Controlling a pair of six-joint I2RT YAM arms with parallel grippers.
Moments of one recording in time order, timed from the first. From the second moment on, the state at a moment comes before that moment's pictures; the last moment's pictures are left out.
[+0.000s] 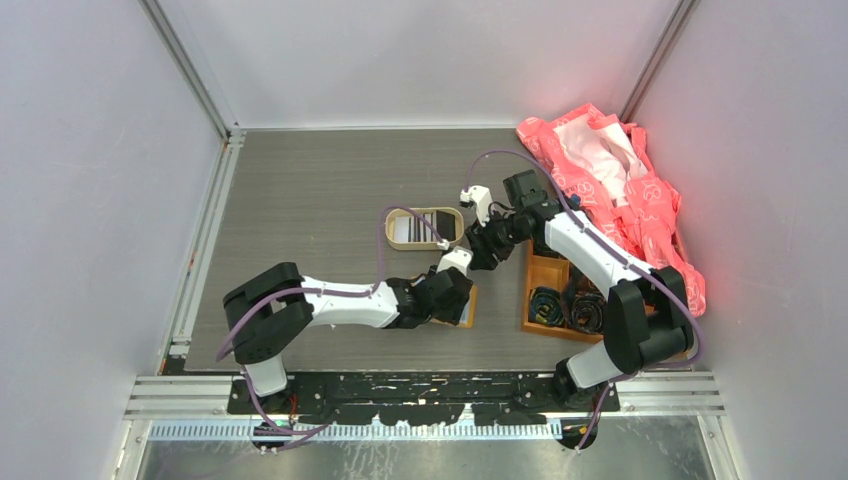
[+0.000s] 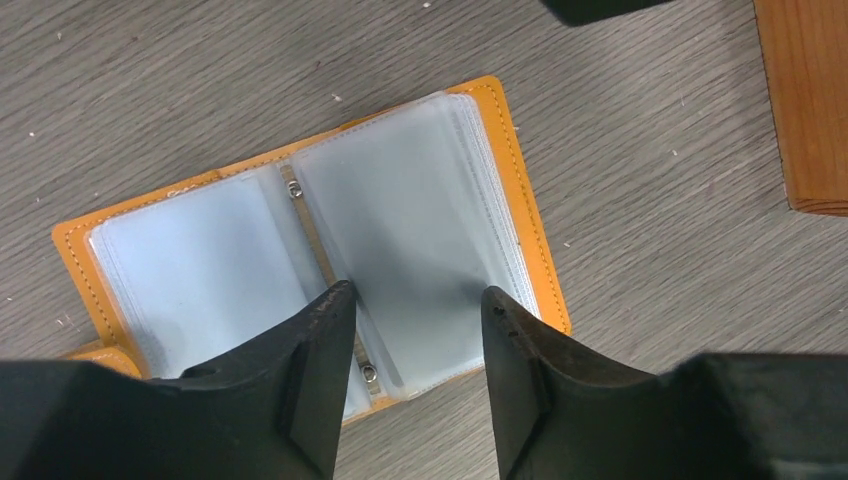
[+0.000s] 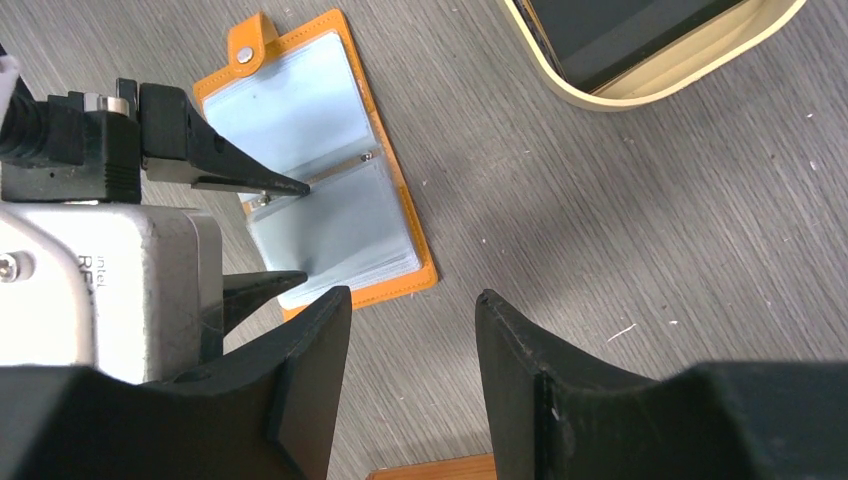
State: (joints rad) left arm -1.17 1.77 1.00 -0.08 -0.33 -0.58; right arm 0.34 1.49 1.06 -0.66 -0.59 -0.45
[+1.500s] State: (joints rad) left arm -0.83 1.78 0.61 0.65 0.33 -0.89; right arm 0.58 1.40 0.75 -0.44 -0.55 -0.92
